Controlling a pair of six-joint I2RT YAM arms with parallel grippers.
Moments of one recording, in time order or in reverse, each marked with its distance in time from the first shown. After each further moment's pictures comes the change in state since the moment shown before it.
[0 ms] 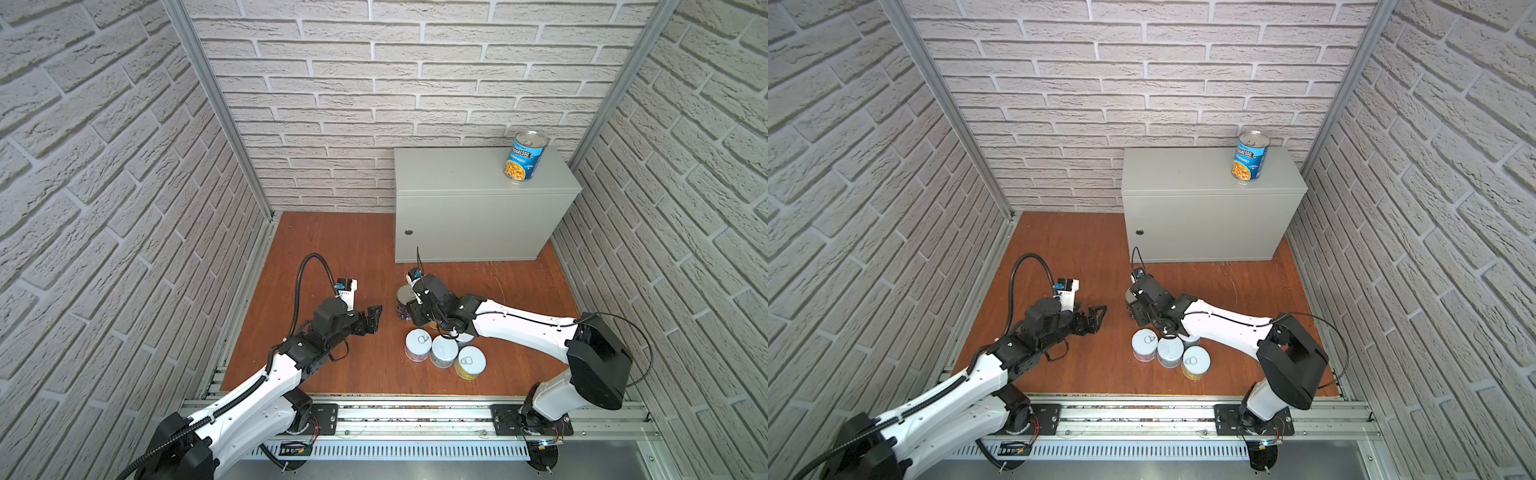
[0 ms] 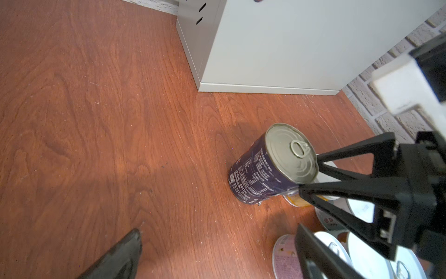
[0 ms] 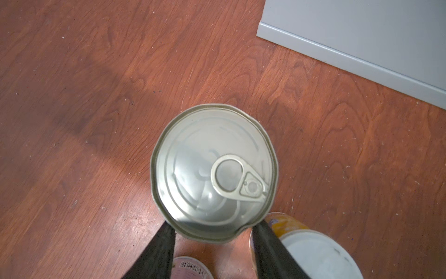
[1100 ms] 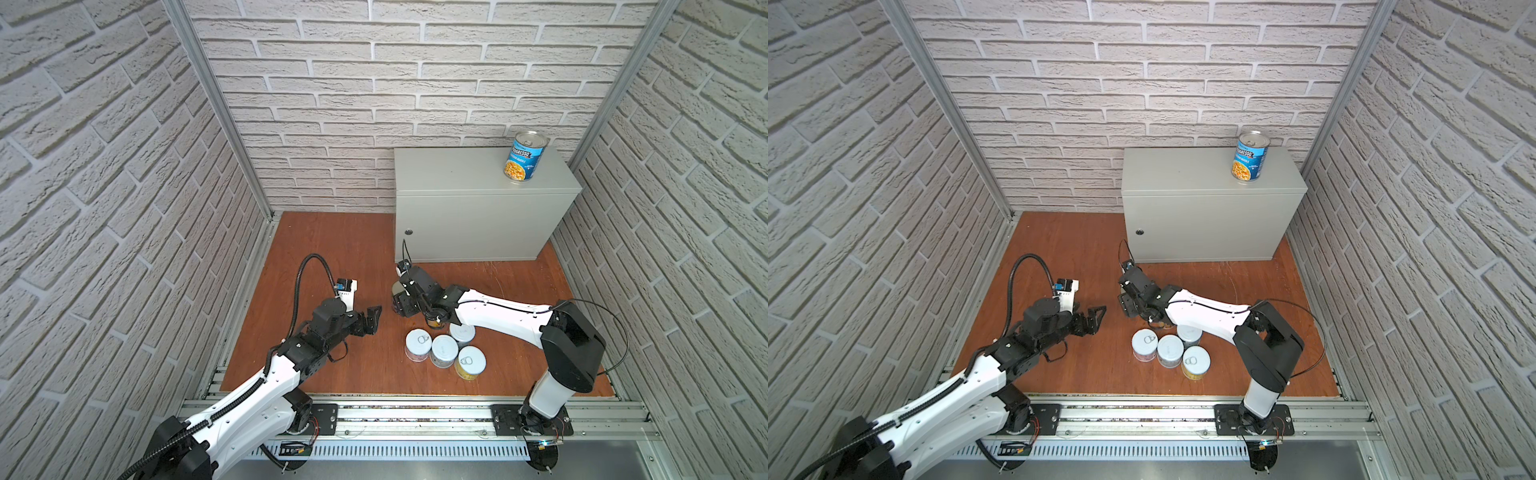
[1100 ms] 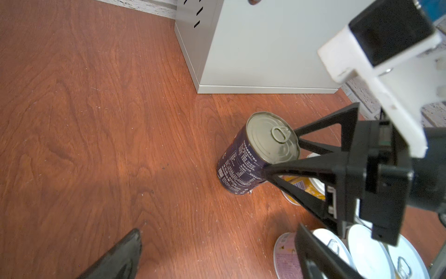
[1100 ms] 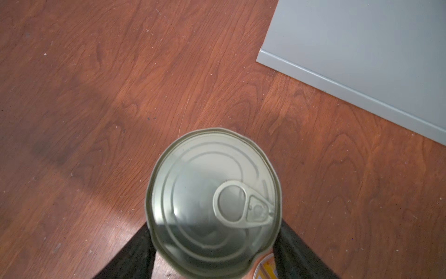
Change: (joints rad) left arm 0.000 -0.021 0.000 -0.018 0.000 0.023; right arm -0.001 0.161 0.165 -0.011 0.055 -0.020
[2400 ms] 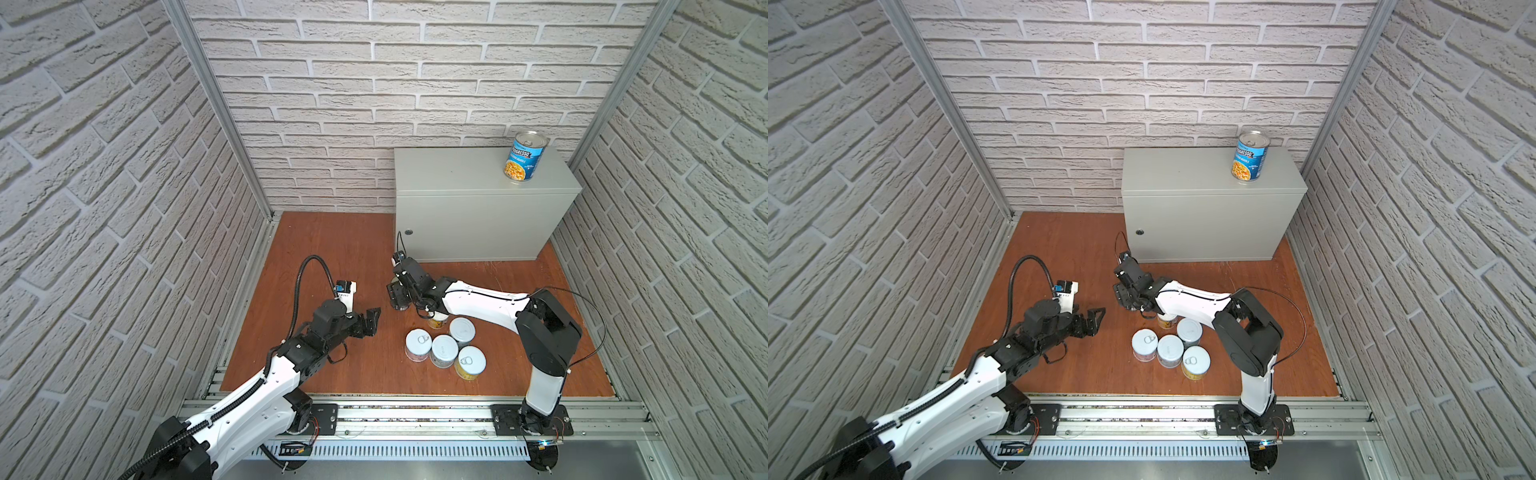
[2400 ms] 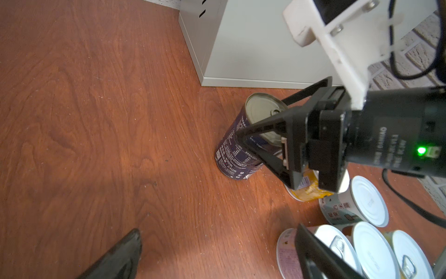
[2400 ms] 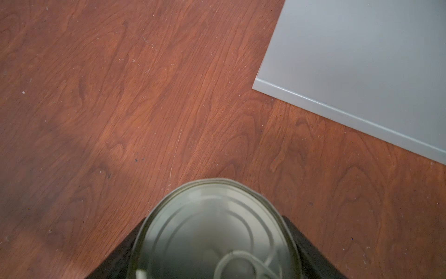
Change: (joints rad) left arm 0.000 -0.003 -0.013 -0.014 -0.005 -0.017; right arm -0.052 0.138 0.105 0.069 -0.001 0.004
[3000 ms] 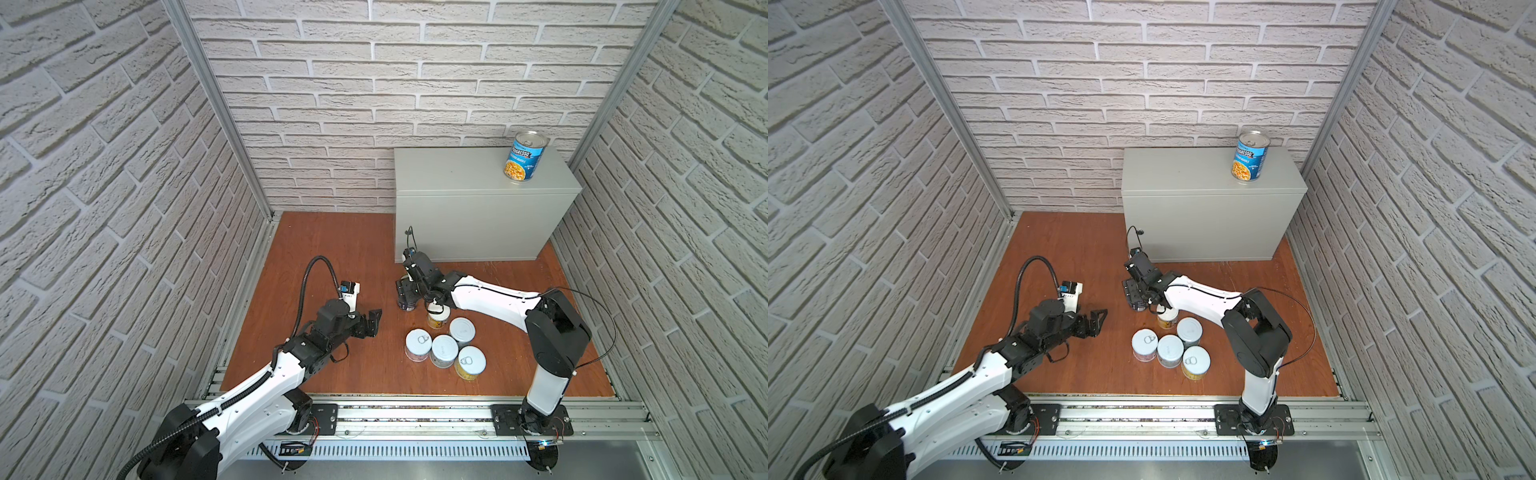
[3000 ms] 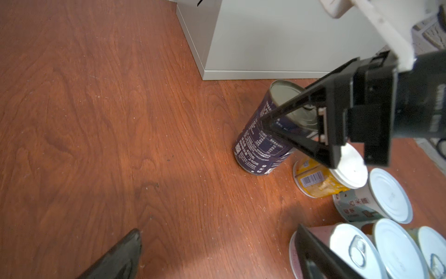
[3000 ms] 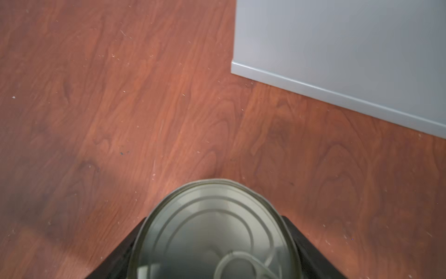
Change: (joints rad) left arm 0.000 0.087 -0.016 0.080 -0.002 0.070; right arm -0.069 -0.051 -0.007 -0.100 -0.079 0.049
